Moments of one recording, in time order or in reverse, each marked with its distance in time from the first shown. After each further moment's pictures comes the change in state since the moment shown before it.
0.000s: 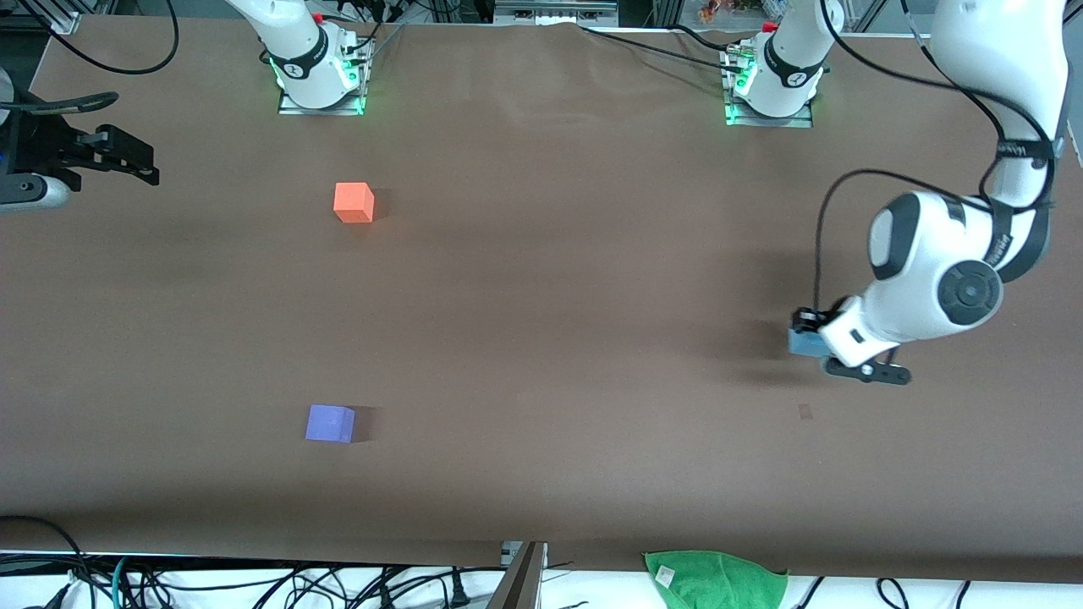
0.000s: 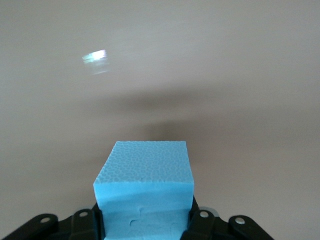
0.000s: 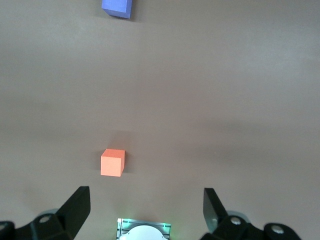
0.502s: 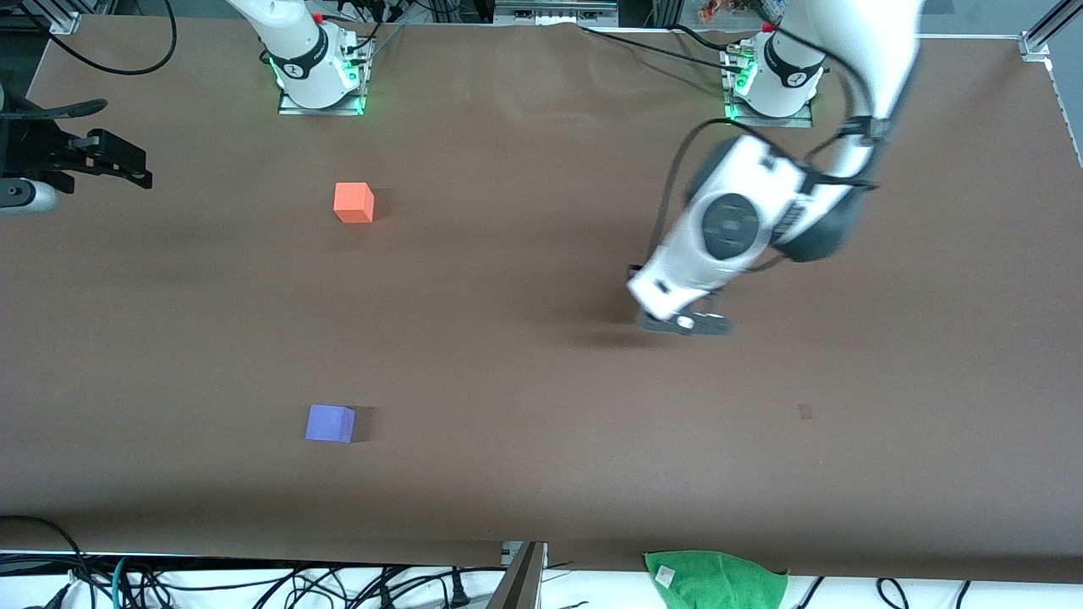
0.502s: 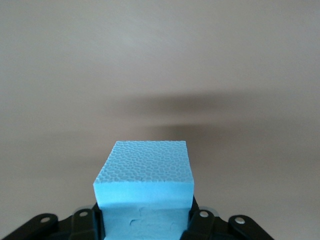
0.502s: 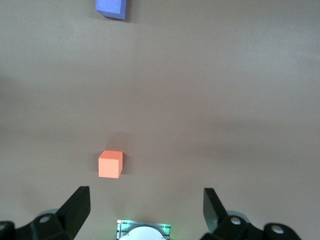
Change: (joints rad) left arm -0.352 0.110 -0.070 0.109 0.000 -0.015 -0.516; right arm -0.017 0.007 -0.001 0.000 0.000 0.006 0.000
